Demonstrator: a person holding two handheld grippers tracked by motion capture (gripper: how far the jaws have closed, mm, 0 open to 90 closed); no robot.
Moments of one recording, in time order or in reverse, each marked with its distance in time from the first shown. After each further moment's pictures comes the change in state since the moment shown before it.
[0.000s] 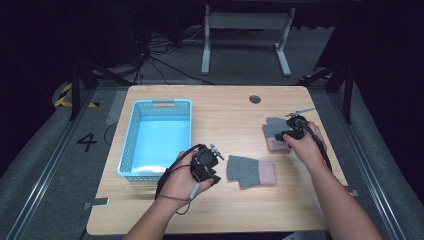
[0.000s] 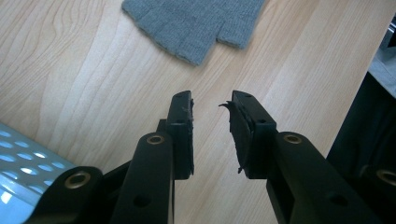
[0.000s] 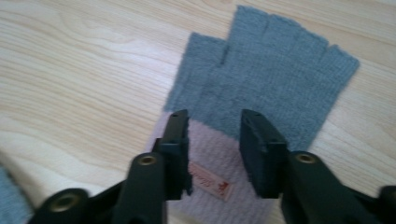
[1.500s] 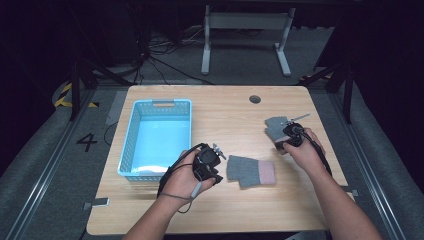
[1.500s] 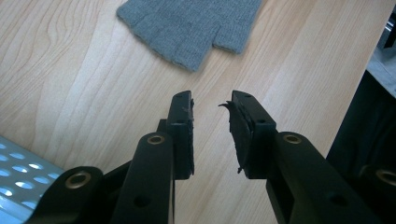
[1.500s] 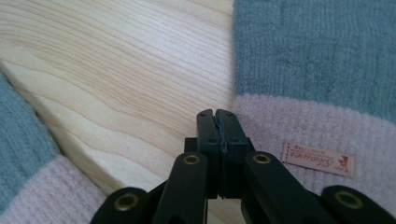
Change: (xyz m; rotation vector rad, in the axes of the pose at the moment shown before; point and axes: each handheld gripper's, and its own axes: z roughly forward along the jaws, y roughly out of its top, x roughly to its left) left arm 0.000 0.005 0.002 0.004 -0.014 0.014; right arm 0.009 -0.017 0.005 0.108 0.070 -0.065
